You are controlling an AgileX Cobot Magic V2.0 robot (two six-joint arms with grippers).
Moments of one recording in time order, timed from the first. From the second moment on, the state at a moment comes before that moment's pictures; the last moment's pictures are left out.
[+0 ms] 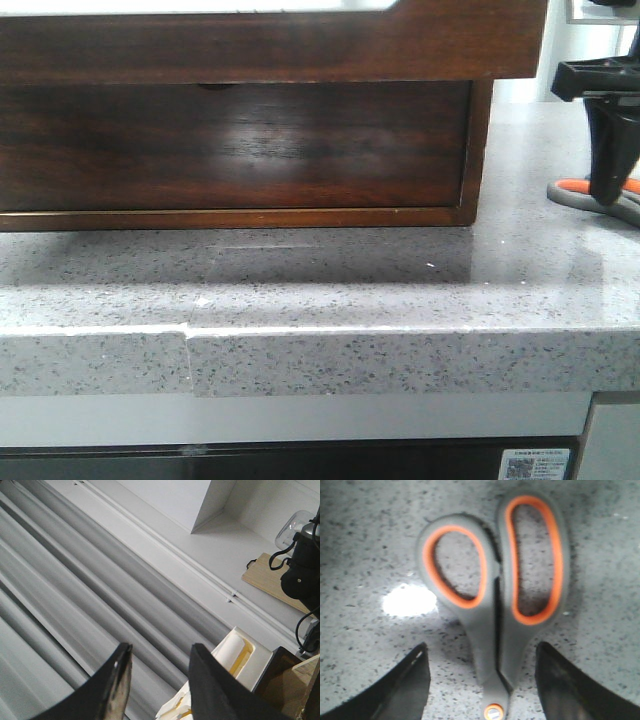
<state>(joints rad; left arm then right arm) -0.52 0.30 -0.43 0.87 -0.49 -0.01 0.06 1.59 -1.22 0.06 1.01 0.00</state>
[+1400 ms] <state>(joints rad) -0.52 0.30 -0.43 0.87 -0.49 -0.01 0.06 1.67 -1.25 0.02 1.09 0.04</state>
